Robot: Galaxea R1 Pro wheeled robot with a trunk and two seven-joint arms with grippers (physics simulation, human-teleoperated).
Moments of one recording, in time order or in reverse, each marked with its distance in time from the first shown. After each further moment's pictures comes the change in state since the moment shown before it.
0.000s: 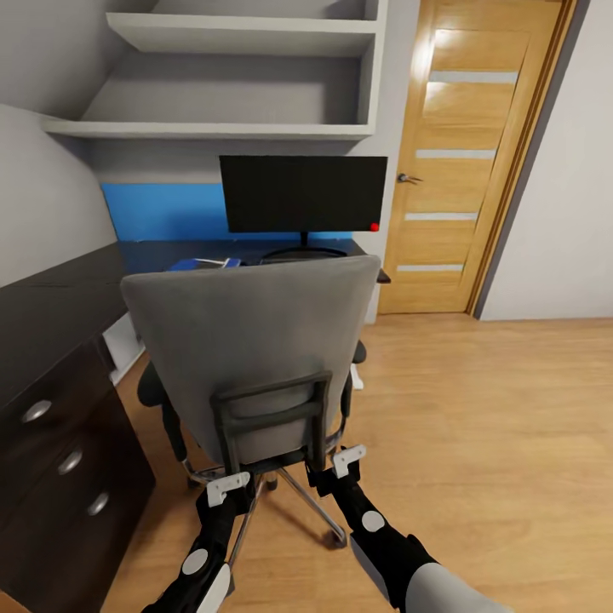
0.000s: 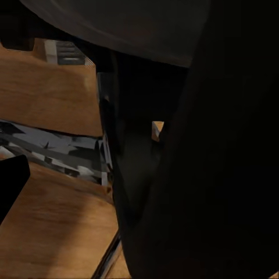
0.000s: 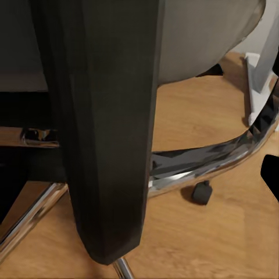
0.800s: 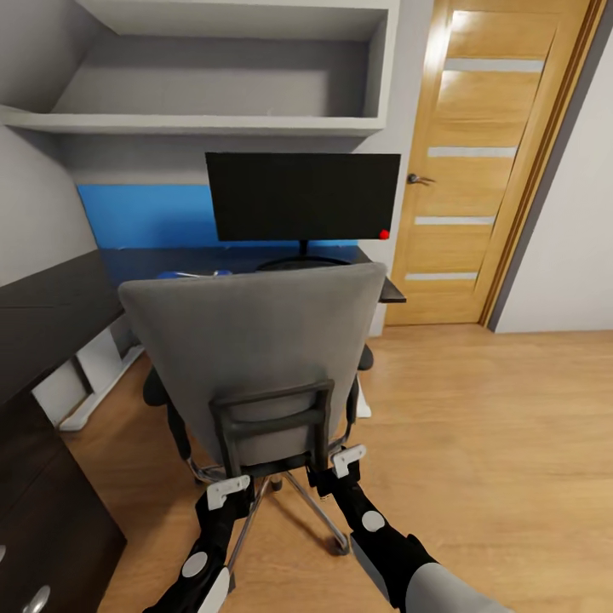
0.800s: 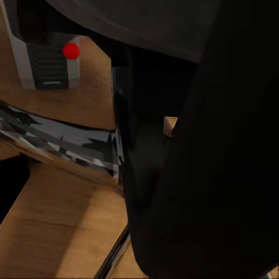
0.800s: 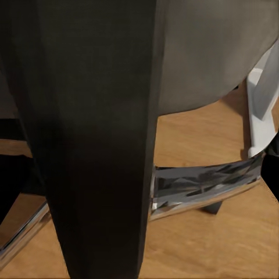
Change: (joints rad) left arm 0.000 0.001 0.000 0.020 -0.006 -0.001 -0.002; right arm 0.000 0.000 -0.001 0.000 0.000 0.000 0.000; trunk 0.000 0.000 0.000
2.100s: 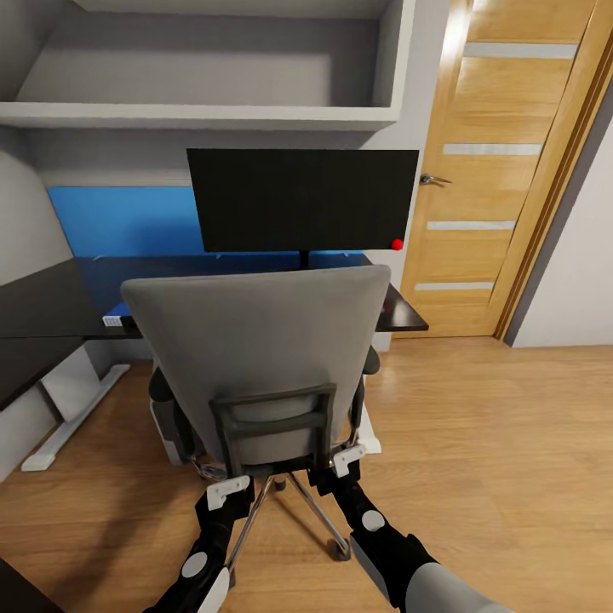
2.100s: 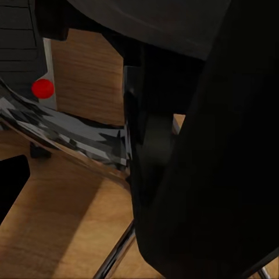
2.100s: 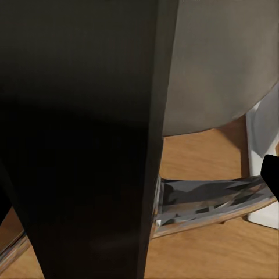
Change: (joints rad) left arm 0.000 0.000 0.000 0.001 0.007 0.000 -0.002; right arm 0.000 0.000 -0.001 -0.004 -0.001 0.000 -0.003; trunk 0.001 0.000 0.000
